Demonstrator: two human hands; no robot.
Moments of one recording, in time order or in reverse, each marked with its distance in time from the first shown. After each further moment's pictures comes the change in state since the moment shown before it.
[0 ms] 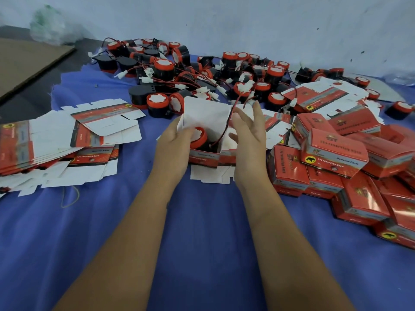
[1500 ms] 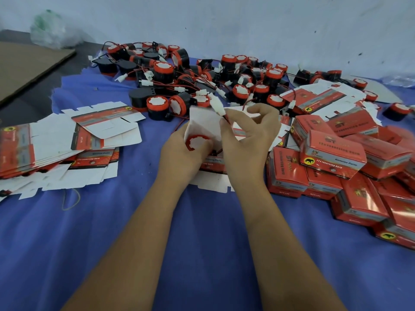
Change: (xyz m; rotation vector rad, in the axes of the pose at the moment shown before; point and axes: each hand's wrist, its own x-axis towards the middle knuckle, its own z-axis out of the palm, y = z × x) left_hand -0.001 -0.006 0.006 0.263 -0.023 0.206; right_hand -0.010 -0.004 0.010 -0.587 0.263 -0.638
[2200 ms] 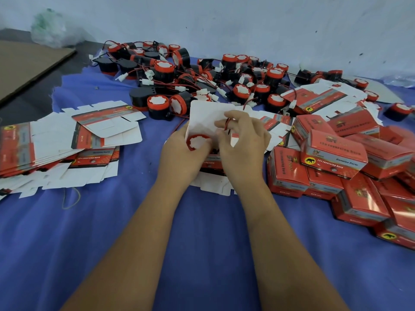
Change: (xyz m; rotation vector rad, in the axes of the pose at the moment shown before) left_hand -0.003 0.004 0.002 0.019 0.038 0.028; right_hand -0.002 0.019 0.002 -0.137 -0.274 0.048
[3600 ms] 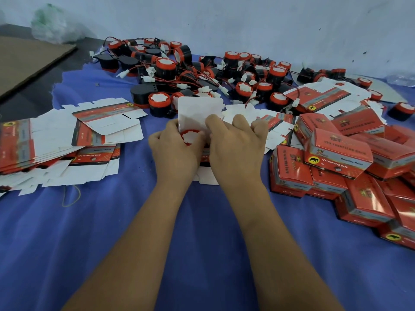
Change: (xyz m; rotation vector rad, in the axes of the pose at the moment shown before) left_hand 0.005 -0.010 0.003 0.106 0.227 -0.118; right_hand -0.009 -0.027 -0.001 -0.646 0.115 -0.460
